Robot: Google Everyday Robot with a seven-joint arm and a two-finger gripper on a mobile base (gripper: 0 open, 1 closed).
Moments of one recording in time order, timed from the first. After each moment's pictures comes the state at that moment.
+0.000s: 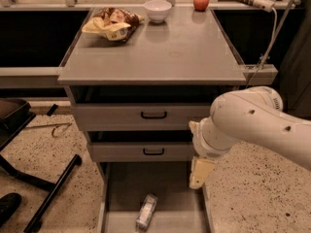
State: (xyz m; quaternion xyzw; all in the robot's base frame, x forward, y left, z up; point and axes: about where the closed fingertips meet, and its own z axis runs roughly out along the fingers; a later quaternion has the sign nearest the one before) arm 0.475 -0.120 0.702 -0.67 0.72 -0.01 0.18
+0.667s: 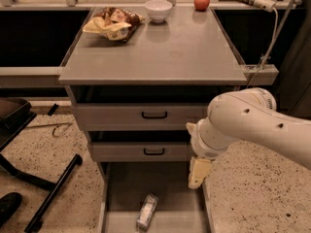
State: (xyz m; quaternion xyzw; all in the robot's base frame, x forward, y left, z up) arm 0.481 -0.113 0.687 -0.69 0.71 0.00 0.17
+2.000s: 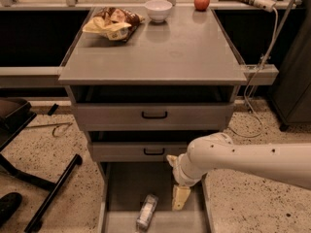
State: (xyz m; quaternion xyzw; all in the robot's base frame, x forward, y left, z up) arm 0.479 -0.065 0.509 -0.72 0.67 0.08 0.18
